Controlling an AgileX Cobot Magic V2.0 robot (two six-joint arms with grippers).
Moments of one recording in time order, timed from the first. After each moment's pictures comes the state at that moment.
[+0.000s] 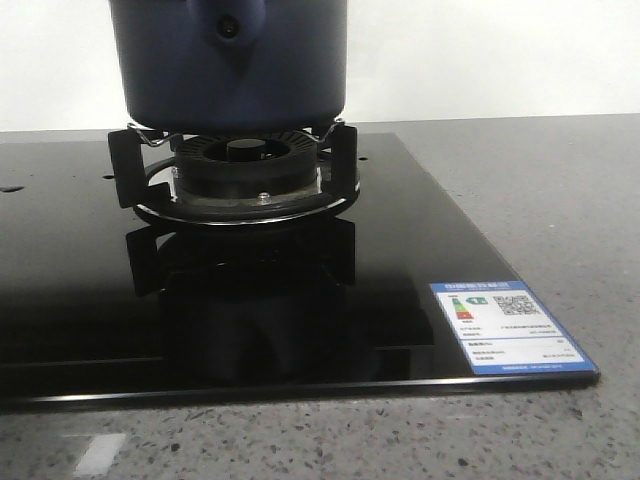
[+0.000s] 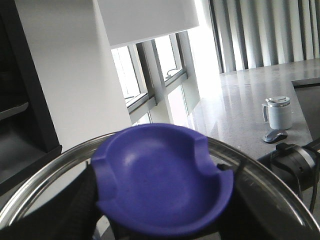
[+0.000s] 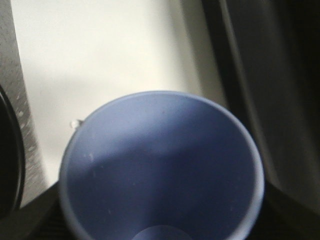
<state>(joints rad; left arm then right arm) -0.07 1.15 -1.54 -1.43 1.11 1.32 0.64 1.61 -1.48 -1.33 0.25 0.11</state>
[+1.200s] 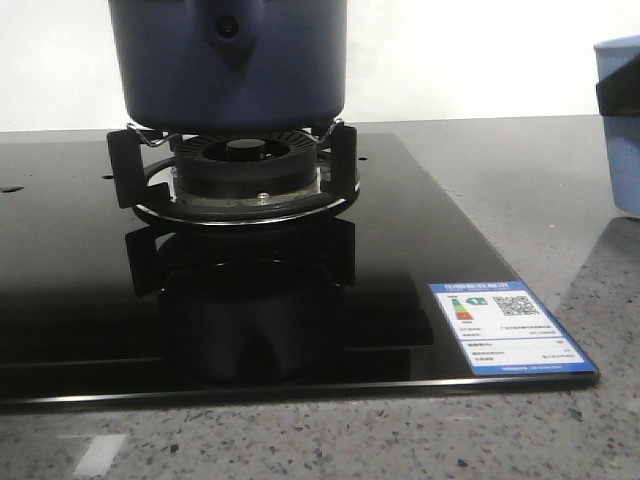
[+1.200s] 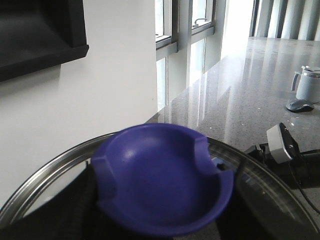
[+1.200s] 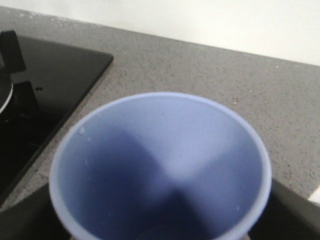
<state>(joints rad) -0.07 1.21 -1.33 -1.36 1.02 1.30 0.06 1.08 -0.45 -0.51 -0.28 0.33</state>
